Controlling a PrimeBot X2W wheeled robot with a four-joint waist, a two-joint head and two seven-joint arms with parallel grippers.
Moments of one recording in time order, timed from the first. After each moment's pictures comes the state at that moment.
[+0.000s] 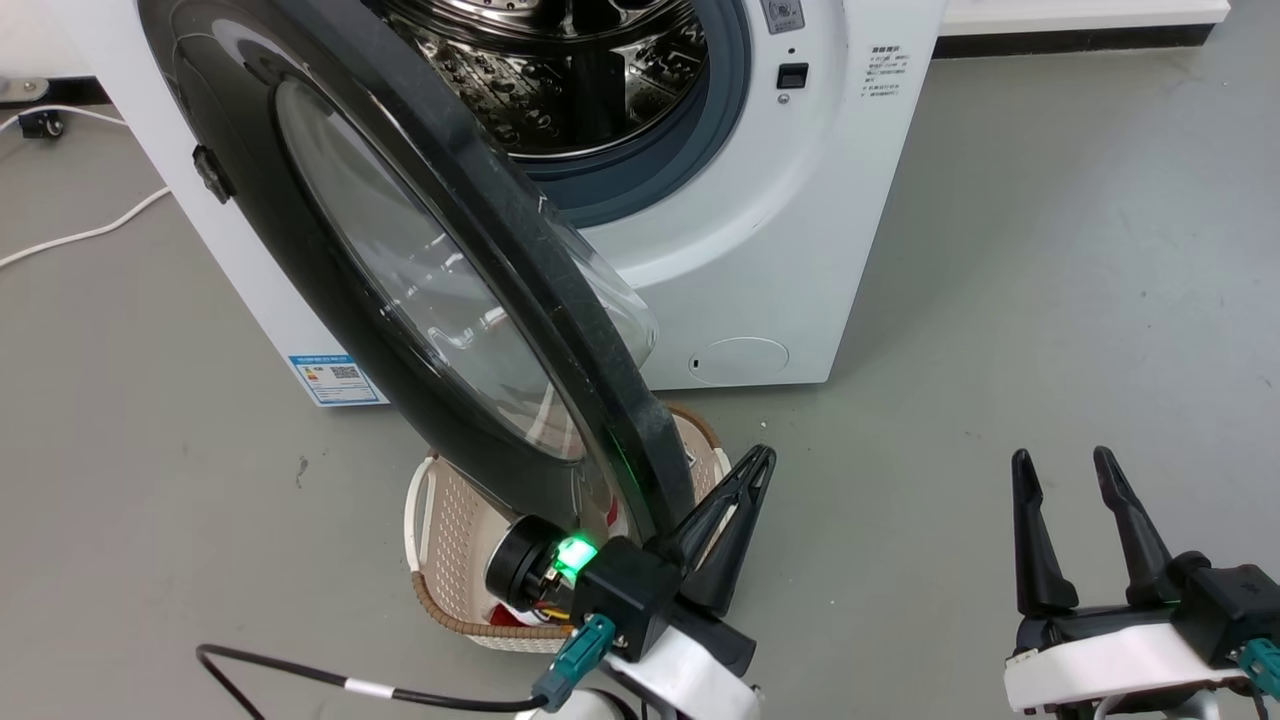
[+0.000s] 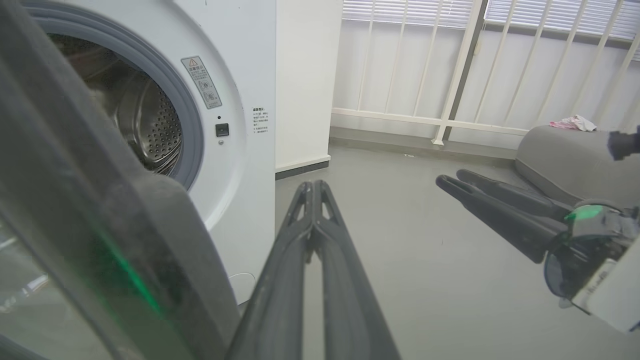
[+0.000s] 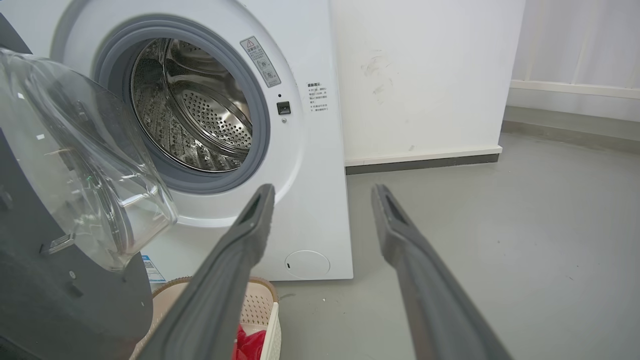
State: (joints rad) left arm -0.20 0.06 -0.62 0.05 -0.21 0.01 -0.20; right arm 0.03 -0.05 -0.02 0.04 0.16 0.13 -0.26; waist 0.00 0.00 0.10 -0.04
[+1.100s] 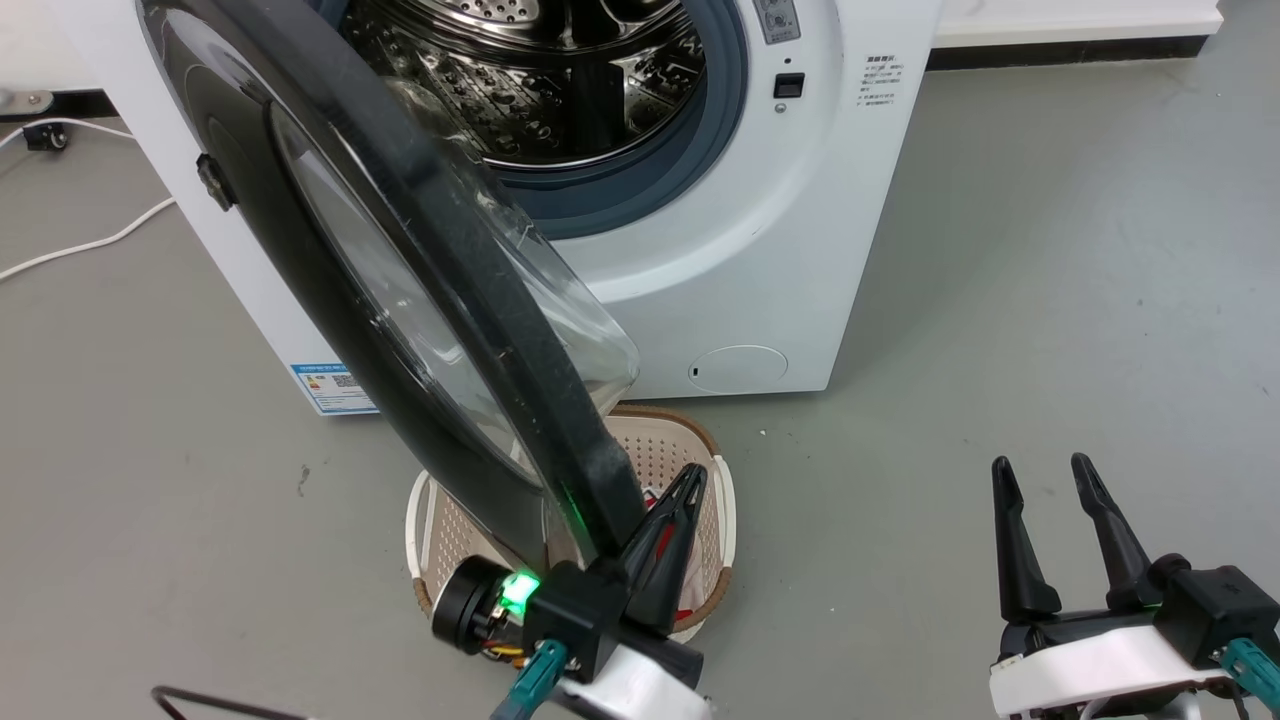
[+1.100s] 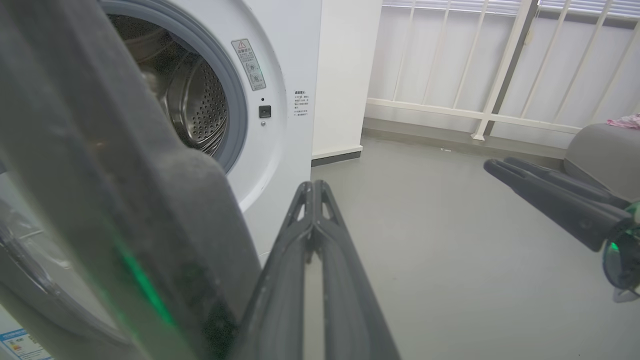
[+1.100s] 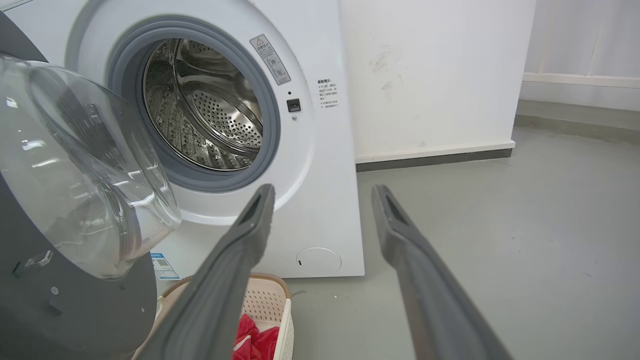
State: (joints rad) left arm -0.17 0.12 -0.61 0.05 -0.25 0.18 -0.21; right arm 0.02 -0.05 0.01 0.06 0.18 0.13 -0.26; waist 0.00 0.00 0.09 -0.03
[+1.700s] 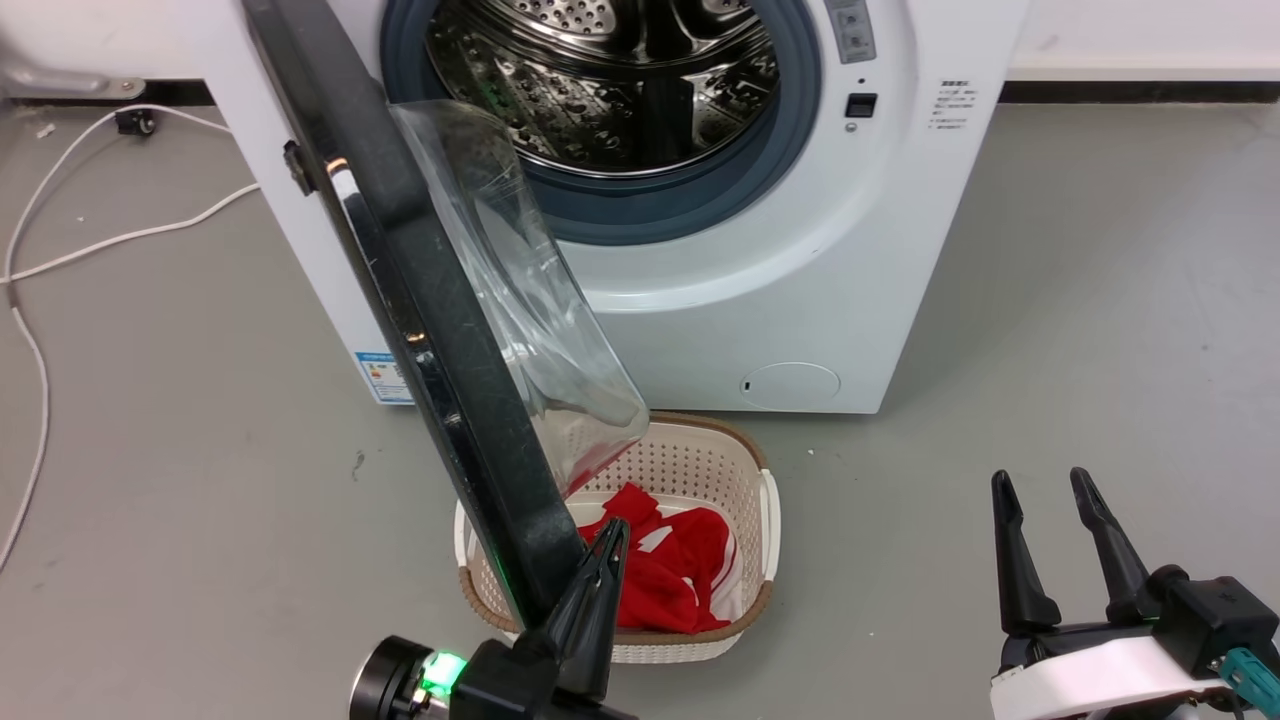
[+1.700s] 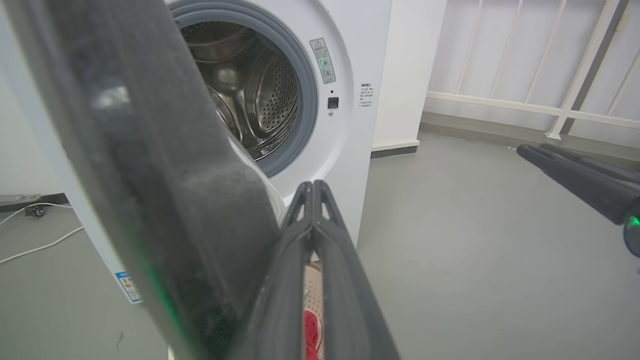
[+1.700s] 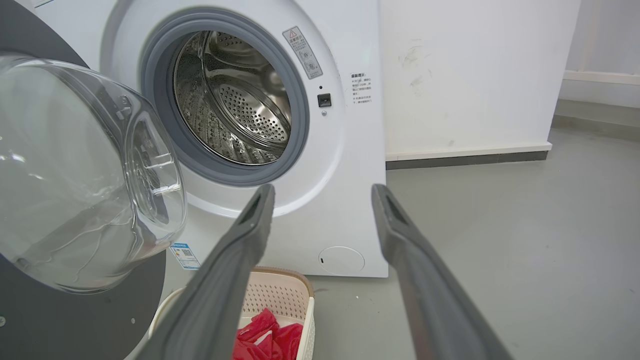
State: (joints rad) left arm 0.01 0.24 -0.60 -0.18 -0.21 0.28 -0.14; right arm 0.04 -0.05 0.01 0.06 0.18 0.13 -0.26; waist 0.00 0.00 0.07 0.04
